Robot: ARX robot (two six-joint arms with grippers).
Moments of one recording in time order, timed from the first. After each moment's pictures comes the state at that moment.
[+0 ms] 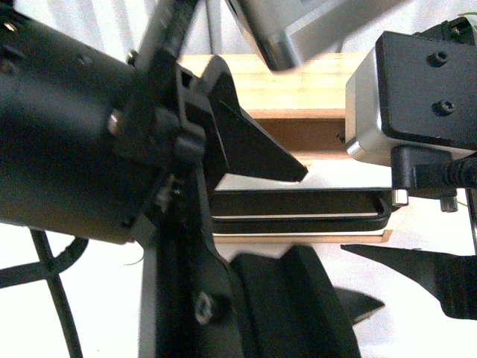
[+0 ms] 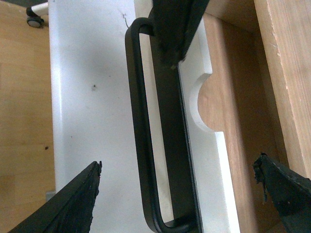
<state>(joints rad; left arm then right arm) -0.51 1.41 0.83 -0.10 0.61 0.61 0.29 1.47 0.81 -0.04 -0.48 -1.22</state>
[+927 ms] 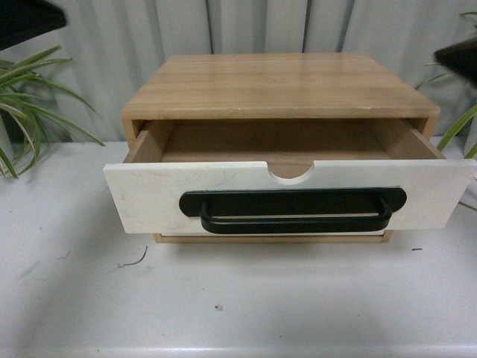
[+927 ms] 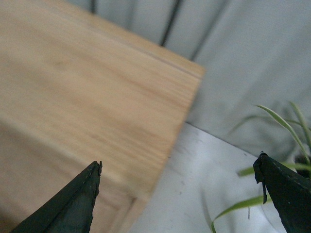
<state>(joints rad) 0.04 1.34 0.69 0.46 0.35 -0.13 0.02 1.50 0.86 0.39 -0.27 -0.40</state>
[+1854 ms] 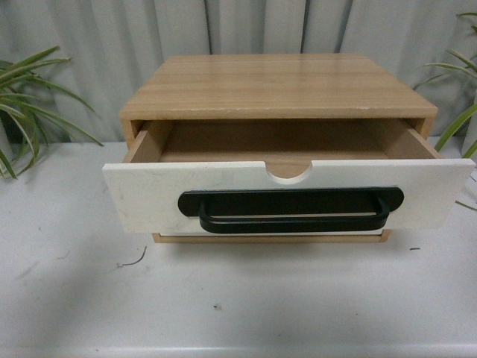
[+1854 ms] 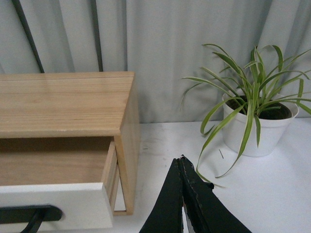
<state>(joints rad) -0.01 0.89 0.13 0.75 0.01 -0.01 0.00 0.90 0.22 0.69 0.00 -0.01</state>
